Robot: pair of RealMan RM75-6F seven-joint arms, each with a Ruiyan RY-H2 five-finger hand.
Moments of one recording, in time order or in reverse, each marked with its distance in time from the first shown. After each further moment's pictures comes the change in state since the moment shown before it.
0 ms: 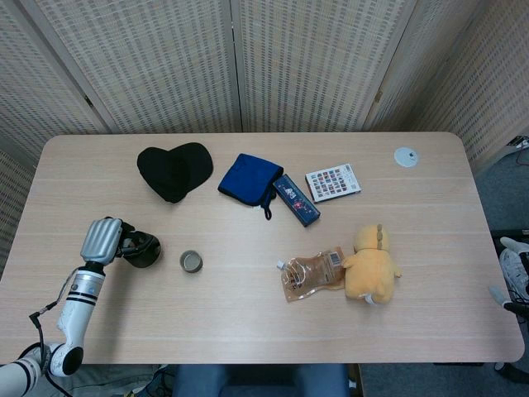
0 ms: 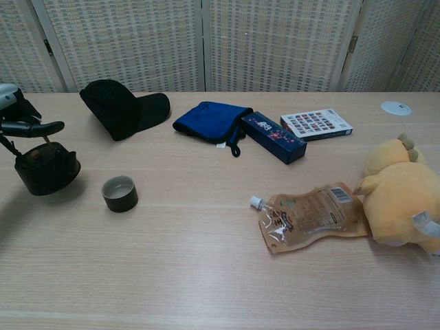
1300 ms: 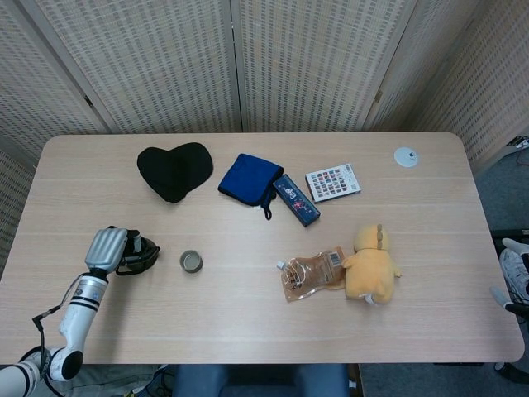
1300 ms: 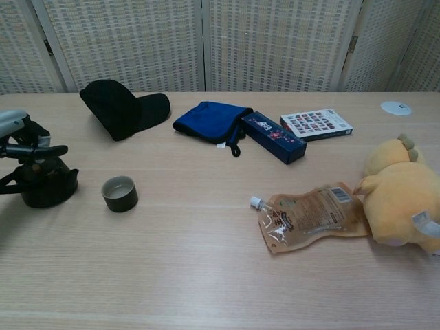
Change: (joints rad) left arm 0.008 0.007 0.027 -0.025 -0.033 -0.076 0.087; right arm -0.005 -0.001 -0.002 0.005 -0.002 0.007 0.008
